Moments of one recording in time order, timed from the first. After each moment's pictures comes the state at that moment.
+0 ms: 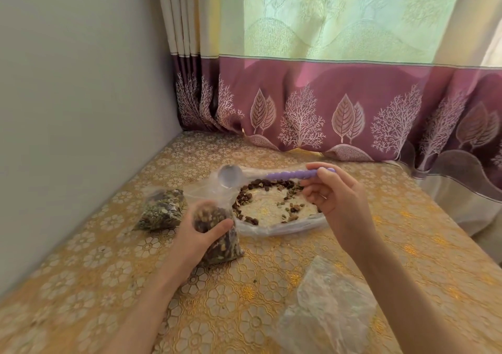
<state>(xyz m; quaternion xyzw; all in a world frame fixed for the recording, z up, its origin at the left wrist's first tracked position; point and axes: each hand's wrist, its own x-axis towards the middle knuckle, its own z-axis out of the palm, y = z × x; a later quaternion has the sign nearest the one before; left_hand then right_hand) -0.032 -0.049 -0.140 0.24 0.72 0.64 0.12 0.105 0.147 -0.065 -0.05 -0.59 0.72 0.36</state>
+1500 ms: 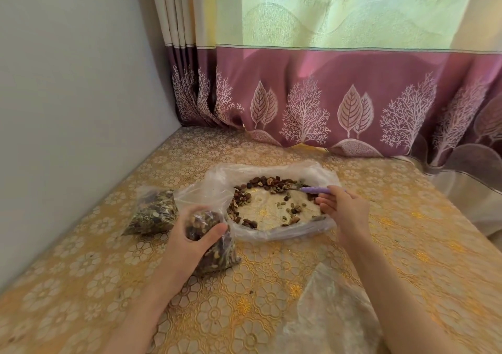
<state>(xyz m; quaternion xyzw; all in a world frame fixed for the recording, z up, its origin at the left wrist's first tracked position) -0.032 -0.045 -0.145 0.24 0.72 0.65 0.08 0.066 0.205 -0.119 -0.29 -0.55 0.69 0.37</state>
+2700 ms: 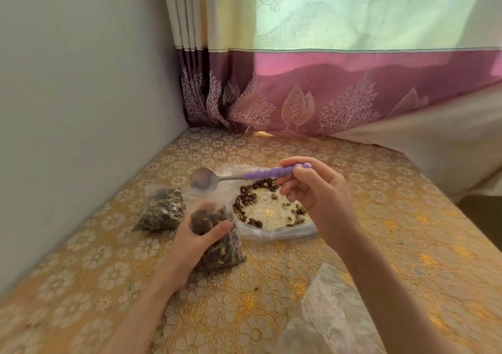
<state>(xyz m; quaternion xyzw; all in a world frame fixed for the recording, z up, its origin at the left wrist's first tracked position) -0.035 -0.047 -0.142 0.21 0.69 0.68 0.13 0.076 0.133 -0.058 0.02 -0.62 0.73 0.30</state>
